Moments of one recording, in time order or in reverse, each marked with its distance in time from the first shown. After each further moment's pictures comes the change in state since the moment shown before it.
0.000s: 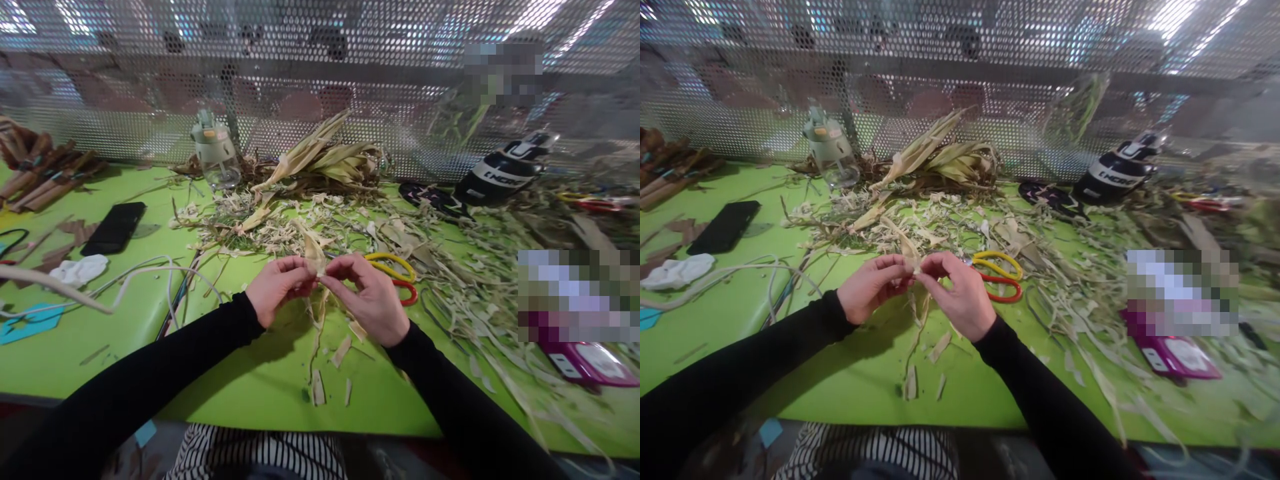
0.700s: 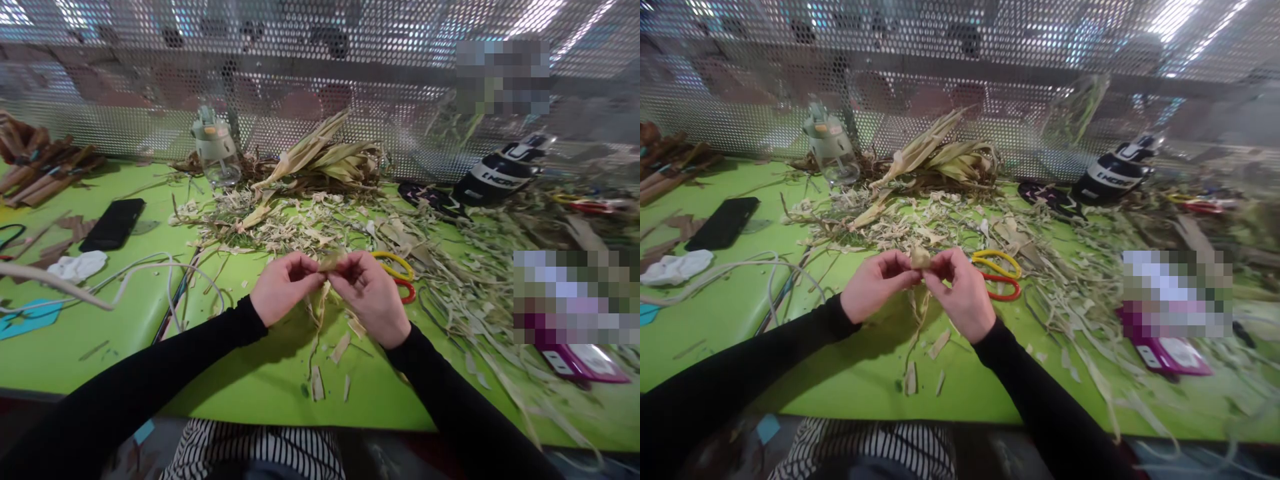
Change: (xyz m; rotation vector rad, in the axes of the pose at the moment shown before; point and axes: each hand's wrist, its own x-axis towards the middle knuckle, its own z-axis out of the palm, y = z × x) left_hand -0.004 -0.004 0.006 0.240 -0.026 0.278; right_hand -0.005 0.008 0.007 0.199 0.088 0.187
